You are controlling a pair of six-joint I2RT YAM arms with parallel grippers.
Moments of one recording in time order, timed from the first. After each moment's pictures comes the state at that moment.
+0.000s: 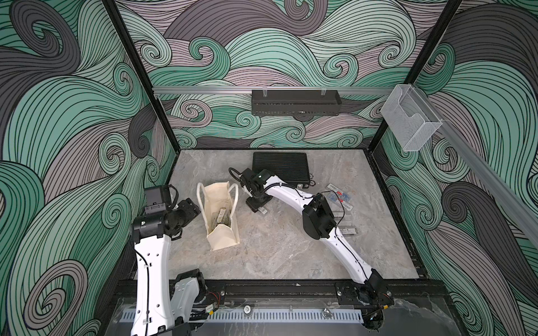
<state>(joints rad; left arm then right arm) 0.29 0.87 1.04 -1.16 0.19 -0.49 0.85 2.61 2.42 -1.21 0.01 0.03</state>
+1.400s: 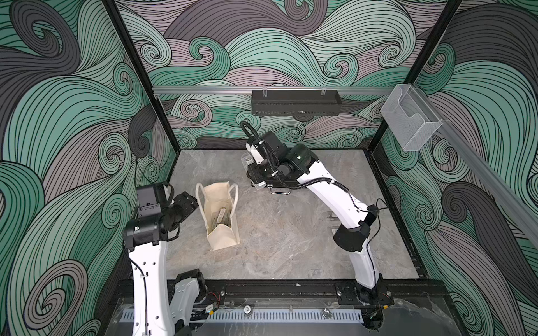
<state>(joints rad) 0.28 0.84 1.19 -1.16 0.22 -0.55 0.92 2.13 2.58 -1.25 0.03 0.27</state>
